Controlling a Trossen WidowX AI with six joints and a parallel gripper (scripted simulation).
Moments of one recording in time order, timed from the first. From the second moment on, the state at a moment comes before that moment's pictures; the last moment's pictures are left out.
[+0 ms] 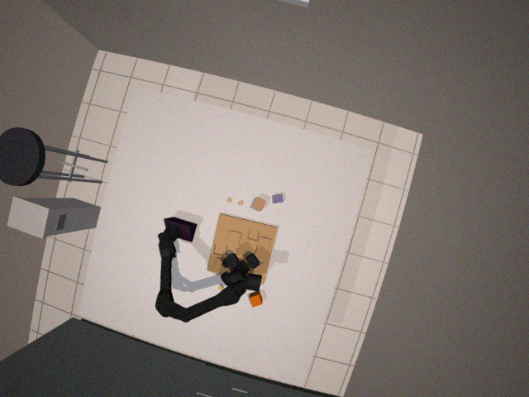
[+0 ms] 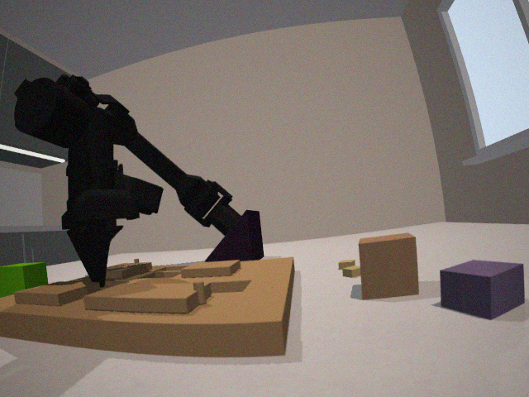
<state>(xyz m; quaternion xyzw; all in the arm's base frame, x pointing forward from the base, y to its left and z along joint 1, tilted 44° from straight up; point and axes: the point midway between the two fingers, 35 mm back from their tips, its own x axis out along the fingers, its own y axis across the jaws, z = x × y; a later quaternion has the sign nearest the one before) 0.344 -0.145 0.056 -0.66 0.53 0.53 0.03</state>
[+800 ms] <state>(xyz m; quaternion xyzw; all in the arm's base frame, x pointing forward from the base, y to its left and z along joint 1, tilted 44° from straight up) 0.344 -0.138 0.060 -0.66 0.54 0.52 0.03</state>
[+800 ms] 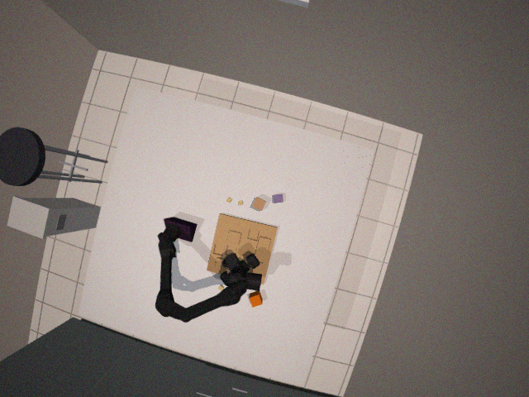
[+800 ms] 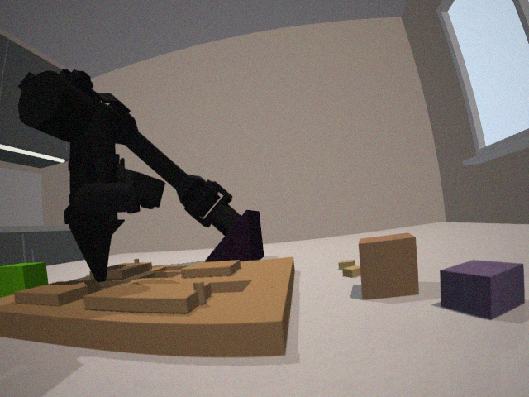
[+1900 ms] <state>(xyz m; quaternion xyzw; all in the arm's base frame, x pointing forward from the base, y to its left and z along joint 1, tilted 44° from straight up) 0.351 -0.119 0.081 -0.66 0.55 0.51 0.05</state>
